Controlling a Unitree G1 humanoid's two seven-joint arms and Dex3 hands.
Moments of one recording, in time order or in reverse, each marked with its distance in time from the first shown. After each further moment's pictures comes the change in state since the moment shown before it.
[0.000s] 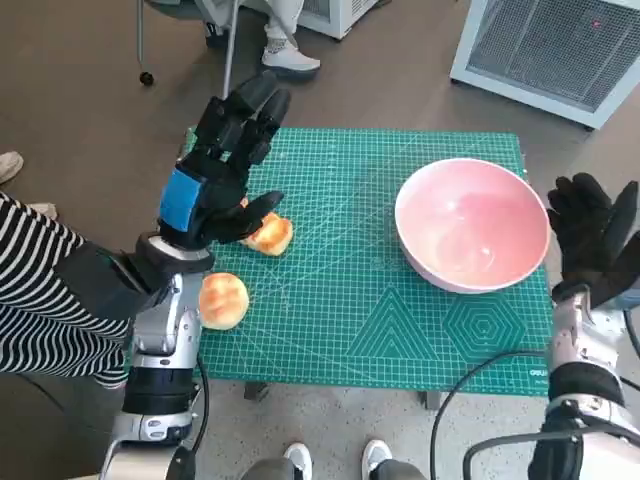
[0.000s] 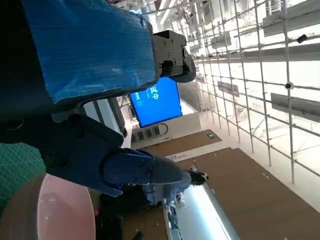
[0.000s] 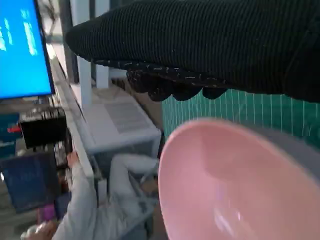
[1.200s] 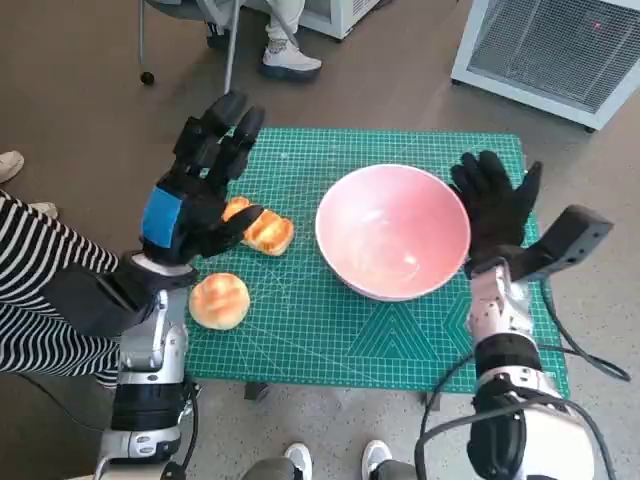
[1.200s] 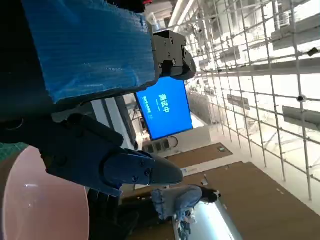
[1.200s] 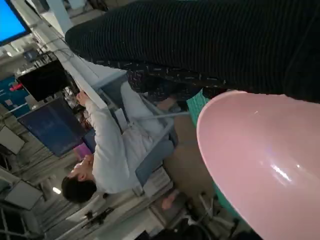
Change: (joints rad) left arm 0.079 0.021 0.029 -0.046 0.009 -0.004 0.022; right arm -0.122 0.224 -0.080 0.021 0.117 0.113 0.059
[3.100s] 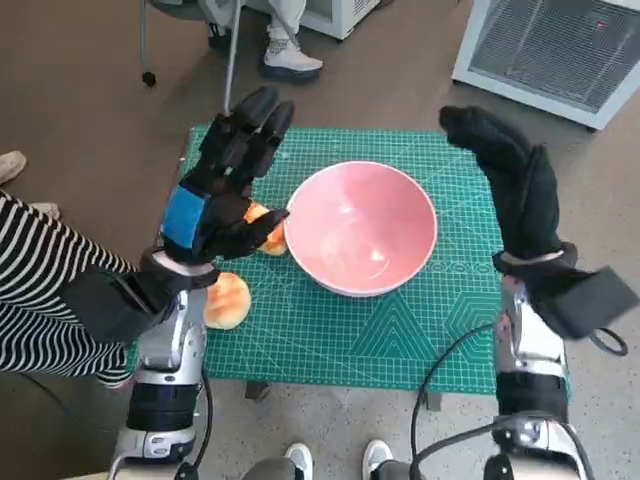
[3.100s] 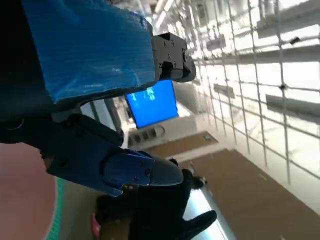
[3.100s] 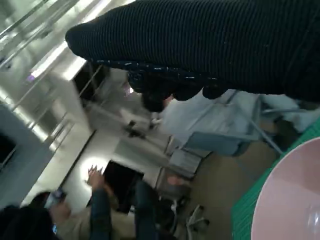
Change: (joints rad) left arm -0.044 -0.055 -0.069 -0.041 -0.002 0.000 -0.008; right arm 0.328 -0.070 0.389 -0.839 -0.204 -0.356 0.169
